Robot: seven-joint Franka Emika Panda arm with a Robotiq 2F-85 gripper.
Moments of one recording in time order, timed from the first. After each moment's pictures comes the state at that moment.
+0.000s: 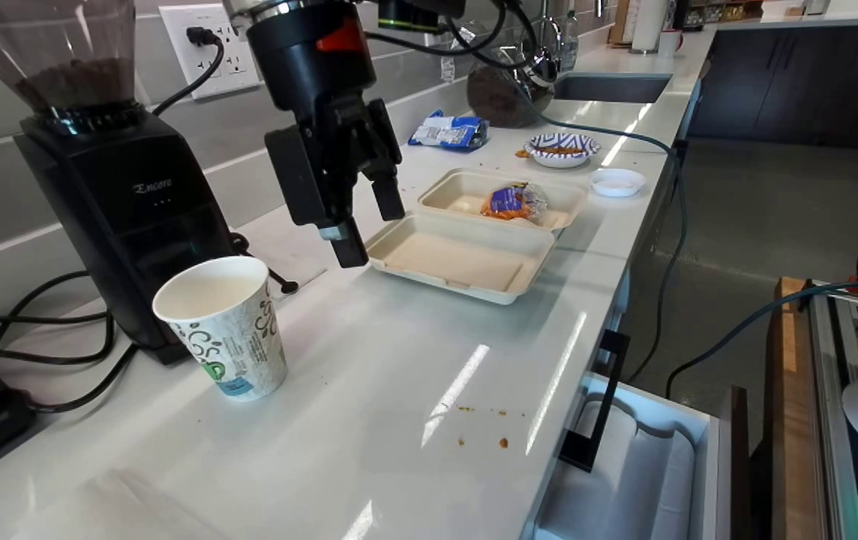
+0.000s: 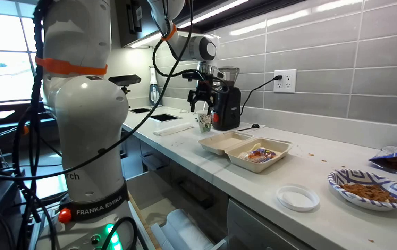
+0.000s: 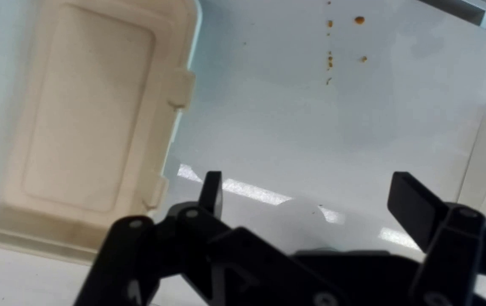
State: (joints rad) arm 0.21 0.11 0.24 -2.04 0.05 1.96 0.01
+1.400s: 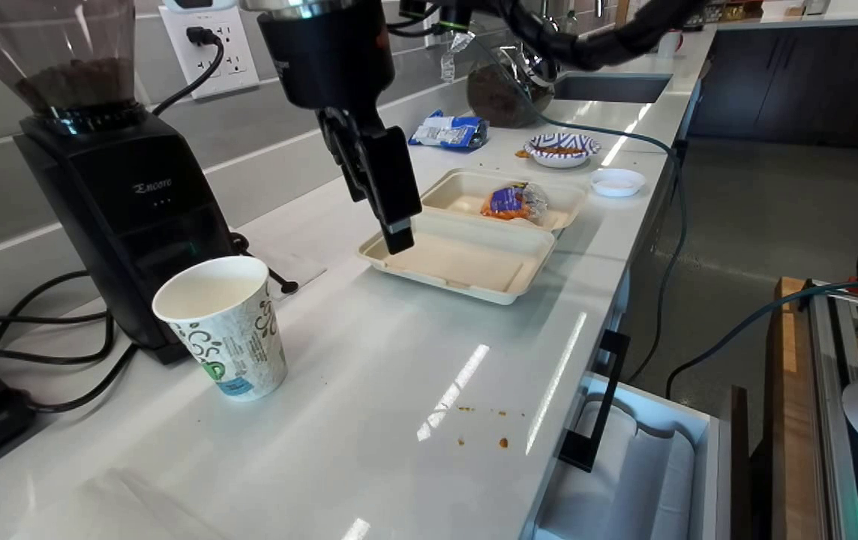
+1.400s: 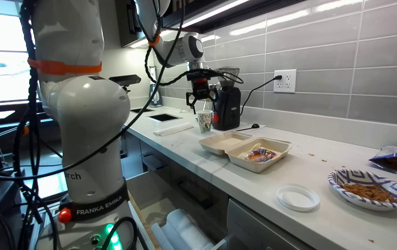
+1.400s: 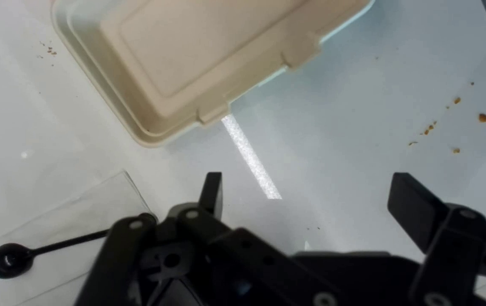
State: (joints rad) arm 0.25 0.00 0.26 -2.19 -0.24 2.14 -0.45
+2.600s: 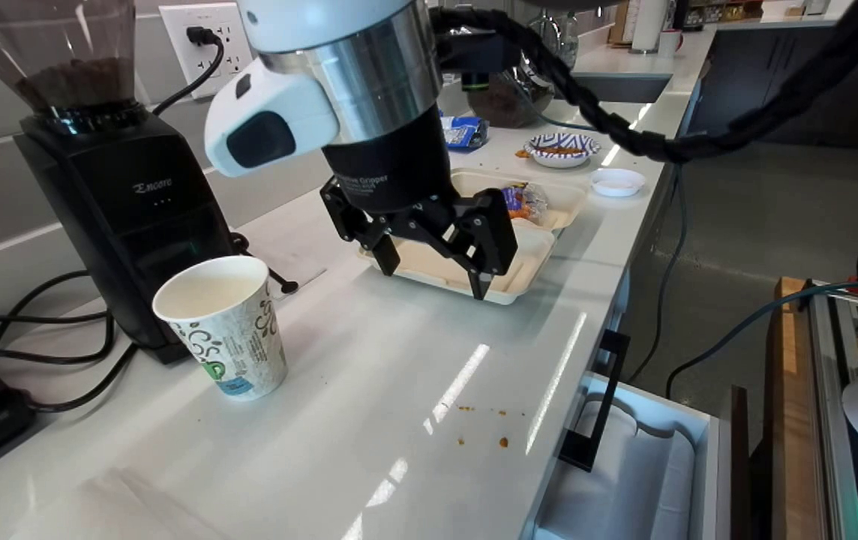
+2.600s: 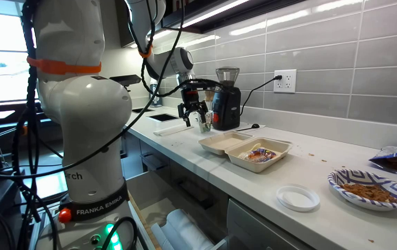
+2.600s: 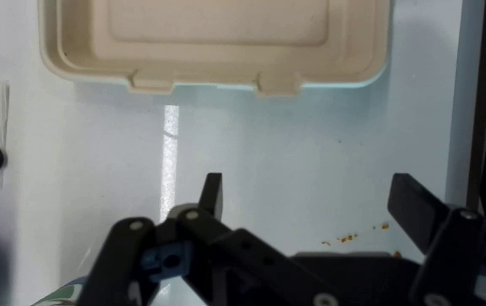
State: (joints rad) arm 0.30 0.01 0.30 -2.30 -0.36 2.15 -0.89
